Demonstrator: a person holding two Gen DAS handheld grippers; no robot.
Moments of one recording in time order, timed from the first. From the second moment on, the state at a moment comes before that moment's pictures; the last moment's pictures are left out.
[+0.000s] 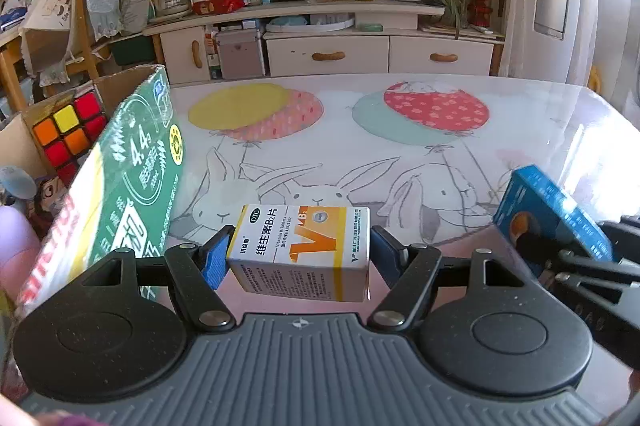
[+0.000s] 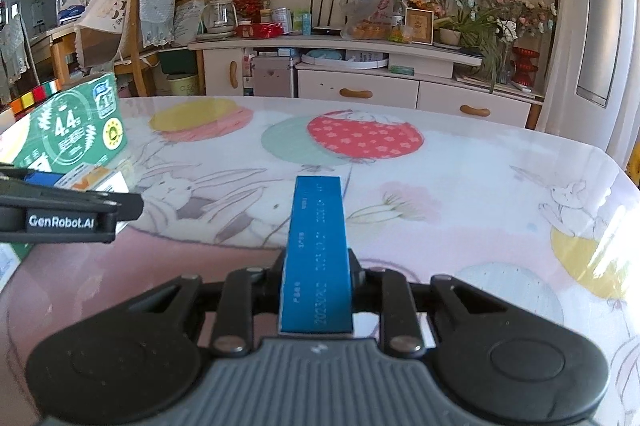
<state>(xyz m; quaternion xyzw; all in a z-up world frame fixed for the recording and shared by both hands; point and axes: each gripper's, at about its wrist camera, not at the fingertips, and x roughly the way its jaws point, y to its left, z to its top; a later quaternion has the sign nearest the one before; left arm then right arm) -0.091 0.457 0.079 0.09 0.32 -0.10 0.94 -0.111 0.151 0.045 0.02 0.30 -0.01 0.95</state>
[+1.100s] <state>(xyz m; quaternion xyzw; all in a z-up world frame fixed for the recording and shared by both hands) -0.121 0.482 0.124 0.07 0.26 -0.14 0.95 -0.164 0.201 0.091 0.01 0.29 0.02 0.96</state>
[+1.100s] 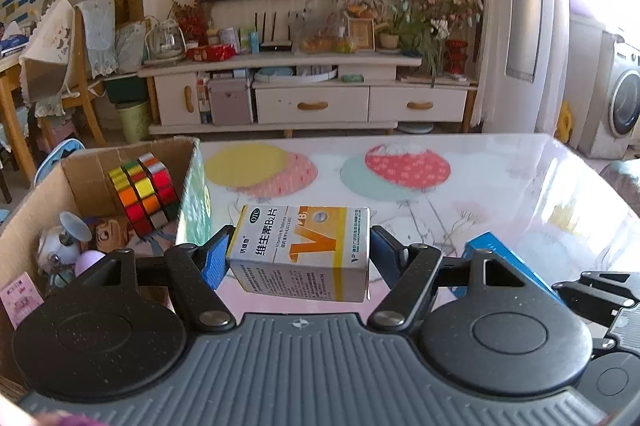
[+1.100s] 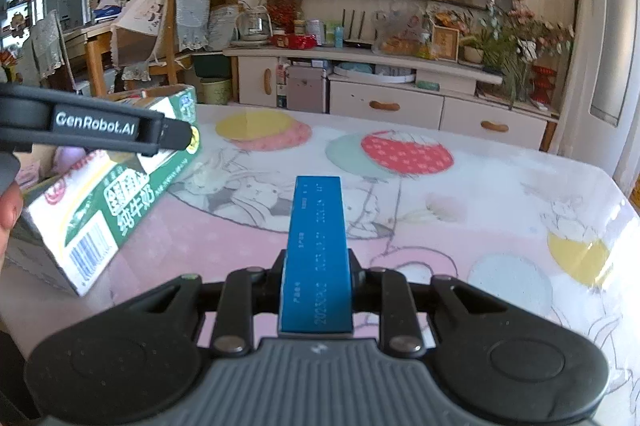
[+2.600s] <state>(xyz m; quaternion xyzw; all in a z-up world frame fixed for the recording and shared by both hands) -0.076 0.620 0.161 -0.01 0.27 0.06 0.96 -0.055 0.370 0.132 -0.02 0.25 0.19 0.95</state>
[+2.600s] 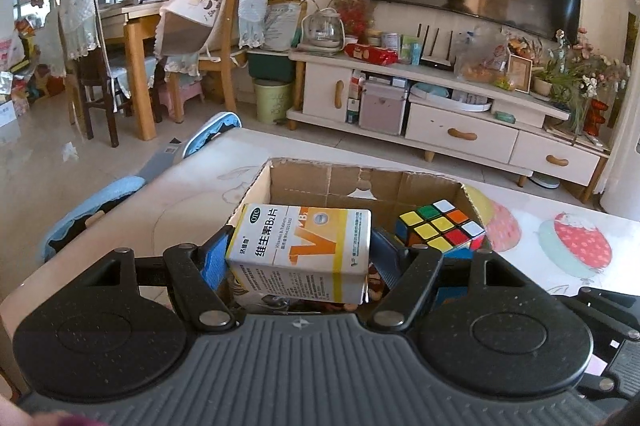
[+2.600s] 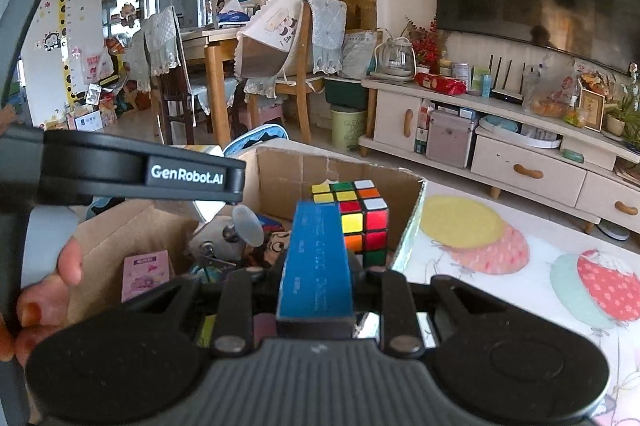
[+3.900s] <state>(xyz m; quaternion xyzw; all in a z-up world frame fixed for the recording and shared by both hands) -0.129 0.598 0.169 -0.01 0.26 0.05 0.97 -0.125 0.329 0.149 -0.02 0.22 0.09 0.97</state>
